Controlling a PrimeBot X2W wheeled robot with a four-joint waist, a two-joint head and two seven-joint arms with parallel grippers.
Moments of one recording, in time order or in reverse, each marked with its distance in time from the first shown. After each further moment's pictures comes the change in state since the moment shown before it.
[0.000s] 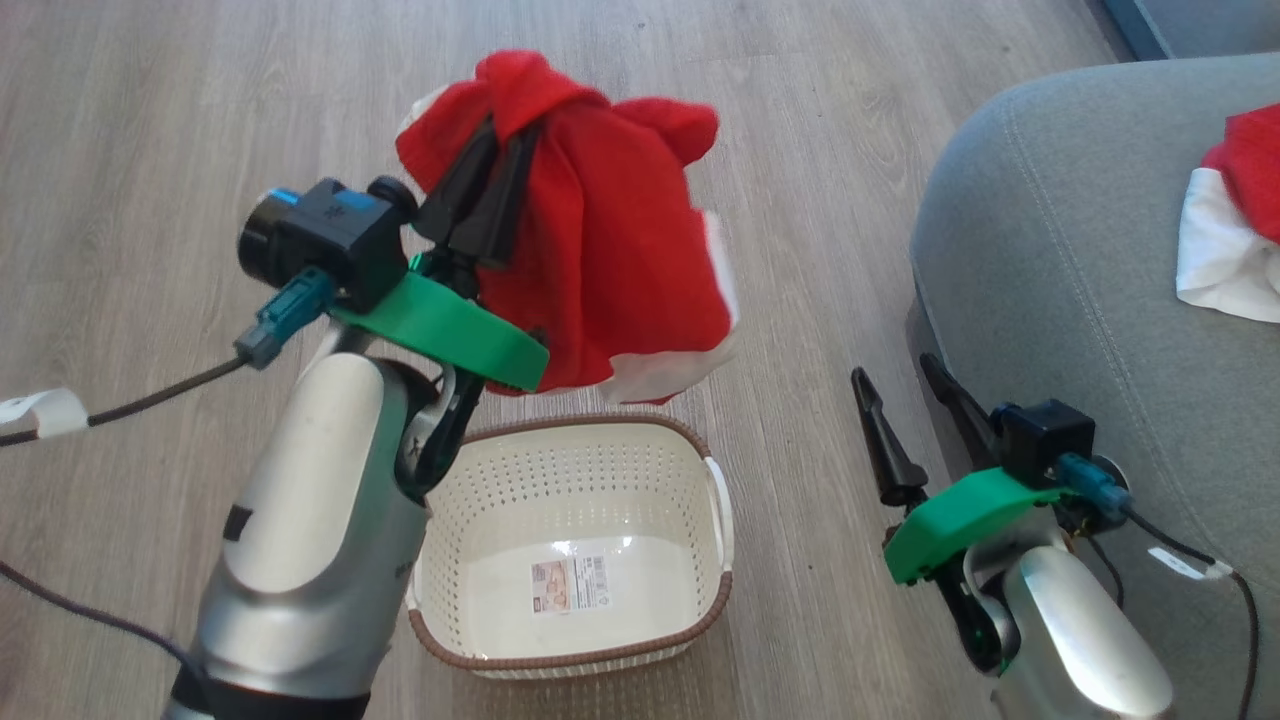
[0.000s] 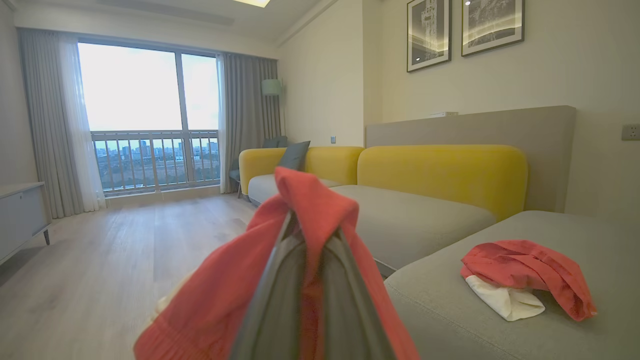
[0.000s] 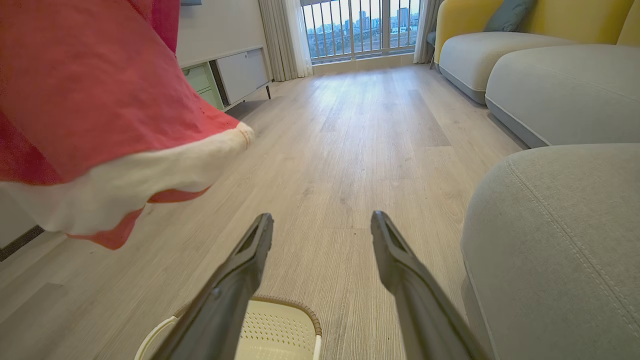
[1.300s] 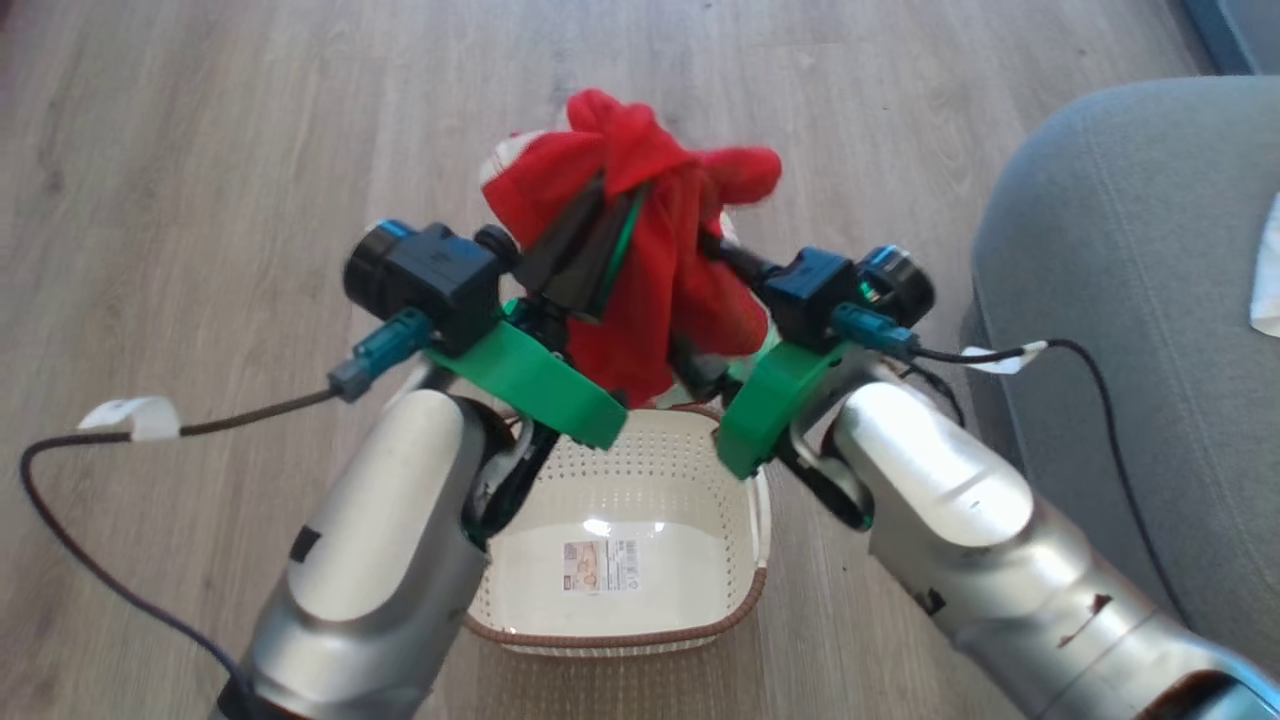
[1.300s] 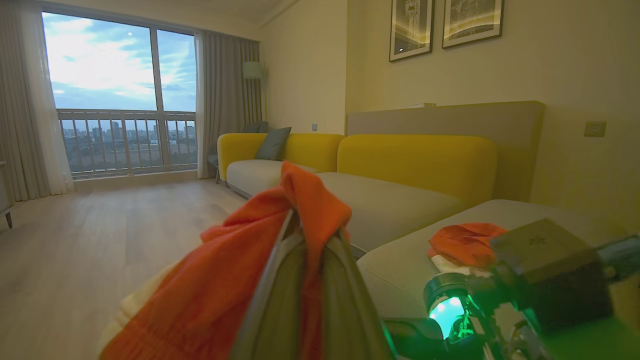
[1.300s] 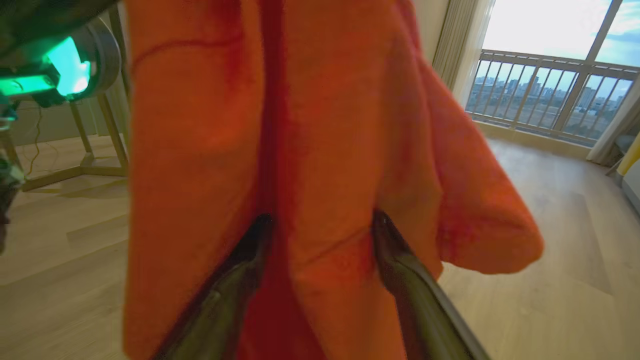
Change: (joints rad) left arm 0.015 0.000 -0.145 -0.030 -0.070 0.000 -0.003; right arm -0.434 -0.003 0.512 0.124 0.100 0.000 0.000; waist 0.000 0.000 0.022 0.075
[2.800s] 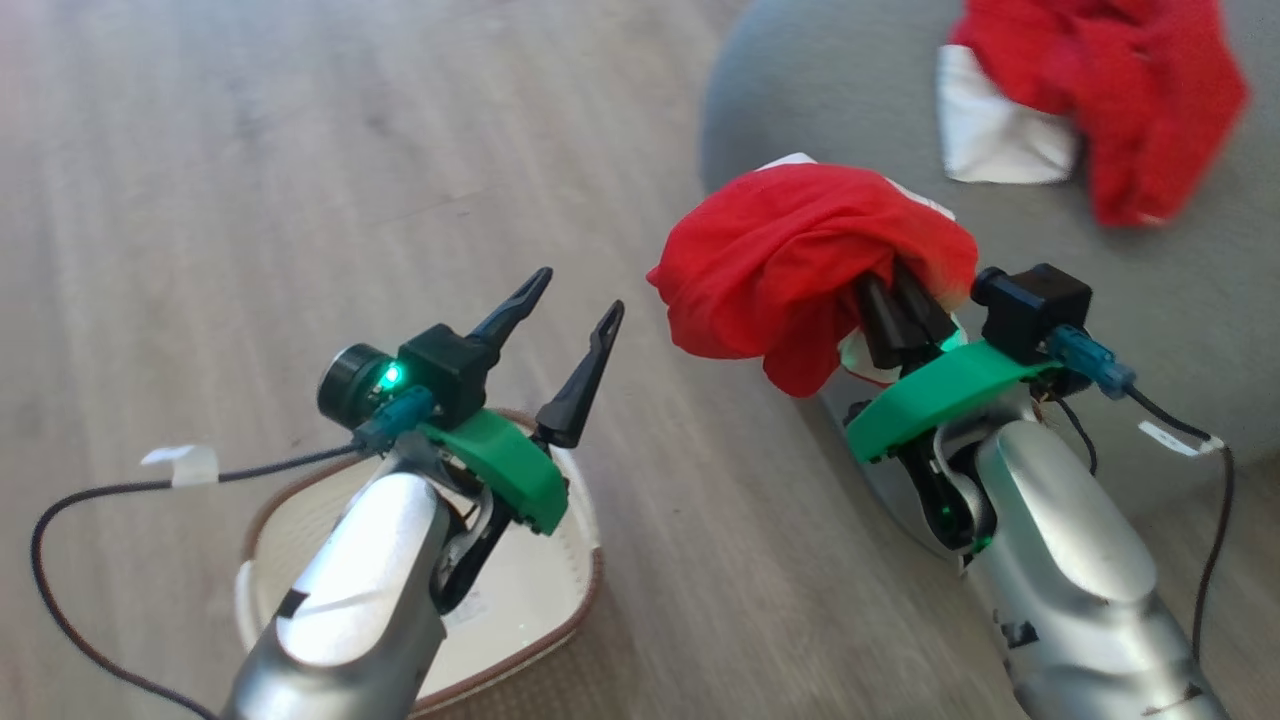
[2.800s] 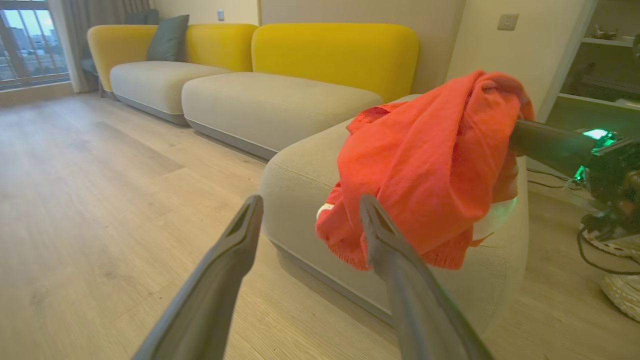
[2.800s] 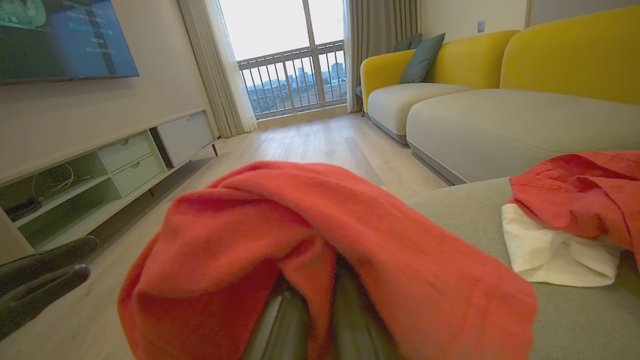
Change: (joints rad) left arm 0.091 0.056 -0.023 0.213 0.051 0.000 -0.004; right arm 0.227 0.005 -0.415 -0.139 0.019 0.000 0.000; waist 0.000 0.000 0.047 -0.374
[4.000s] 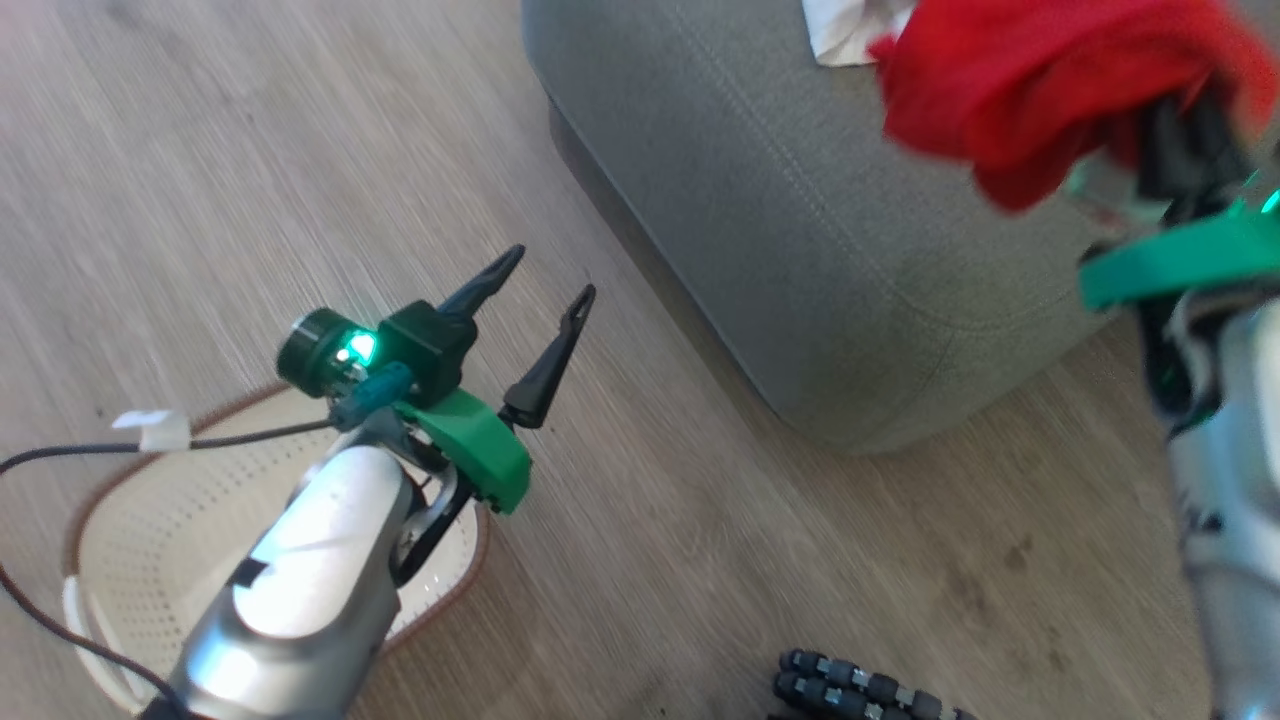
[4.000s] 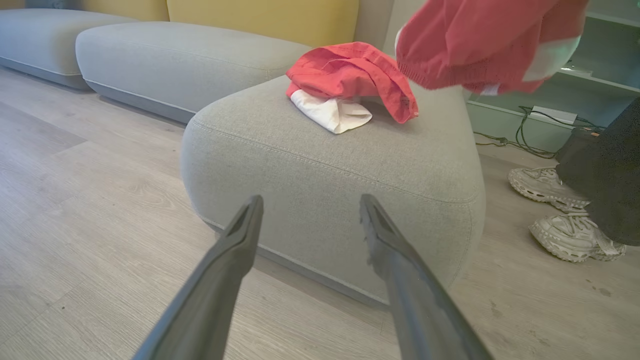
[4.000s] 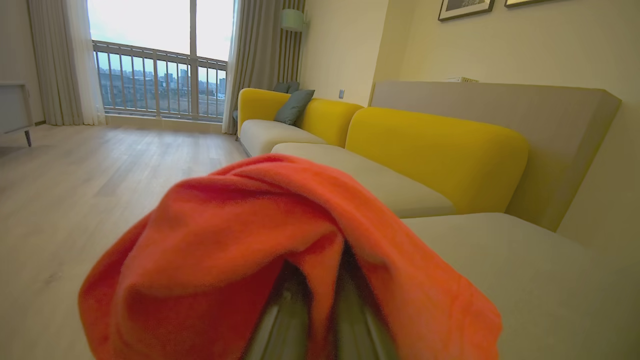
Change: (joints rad) left arm -0.068 0.086 -0.074 0.014 -0.011 0.000 0.000; right arm -0.066 -0.134 -0.284 -0.171 -0.151 0.000 0.000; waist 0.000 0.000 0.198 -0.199
